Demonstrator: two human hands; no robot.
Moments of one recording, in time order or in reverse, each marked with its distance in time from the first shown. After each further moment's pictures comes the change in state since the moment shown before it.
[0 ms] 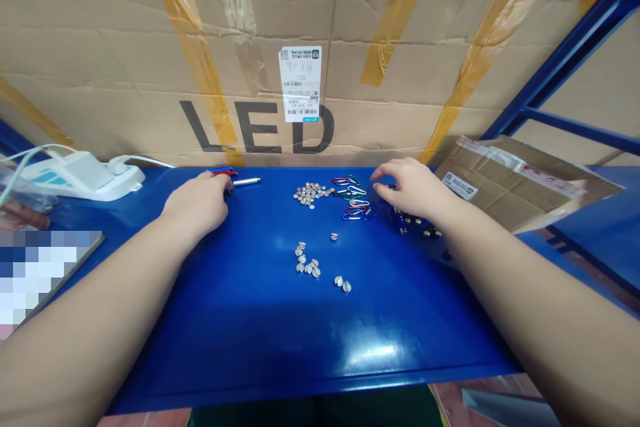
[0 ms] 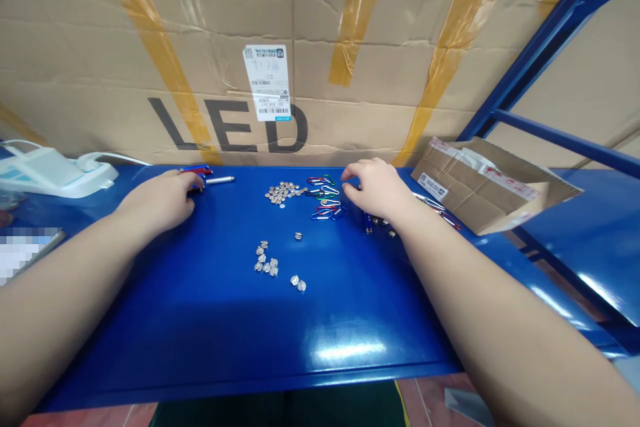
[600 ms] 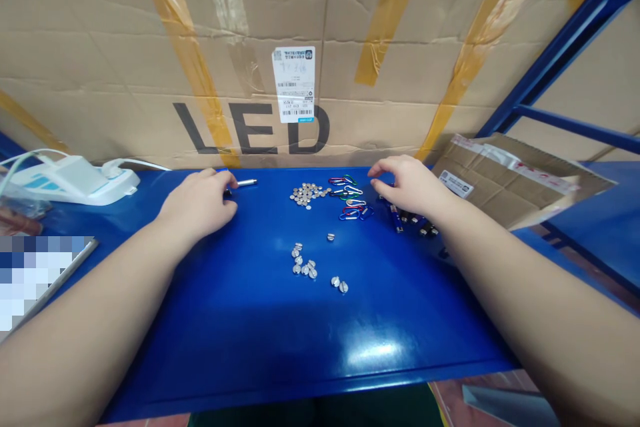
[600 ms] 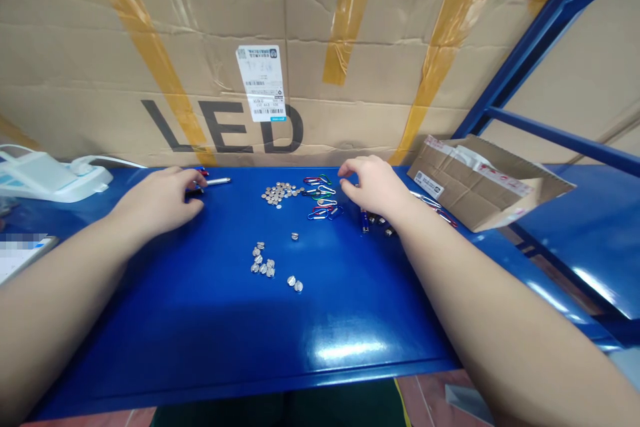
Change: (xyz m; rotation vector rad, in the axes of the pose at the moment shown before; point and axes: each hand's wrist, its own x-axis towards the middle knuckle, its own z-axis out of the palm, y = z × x) left_hand -0.005 0.021 -0.017 0.108 -0.065 0.097; right_hand 0.000 0.004 0.001 0.097 0.088 -0.028
